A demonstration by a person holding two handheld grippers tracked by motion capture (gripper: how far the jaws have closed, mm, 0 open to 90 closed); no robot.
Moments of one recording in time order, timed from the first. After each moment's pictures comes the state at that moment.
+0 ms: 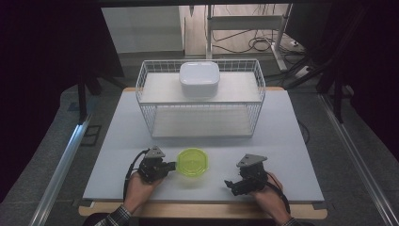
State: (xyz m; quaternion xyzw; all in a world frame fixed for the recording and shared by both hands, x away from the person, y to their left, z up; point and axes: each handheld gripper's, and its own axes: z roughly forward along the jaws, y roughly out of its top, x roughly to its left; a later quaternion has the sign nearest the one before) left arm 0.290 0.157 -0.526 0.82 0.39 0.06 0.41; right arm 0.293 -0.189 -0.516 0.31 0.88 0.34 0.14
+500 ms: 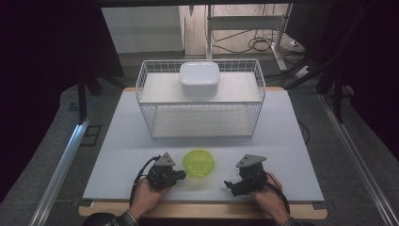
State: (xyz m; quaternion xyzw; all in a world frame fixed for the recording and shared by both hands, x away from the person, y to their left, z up) left arm 0.277 0.127 -0.531 0.85 0.35 0.05 0.40; right arm 0.293 -0.188 -0.518 0.31 0.88 0.33 0.14
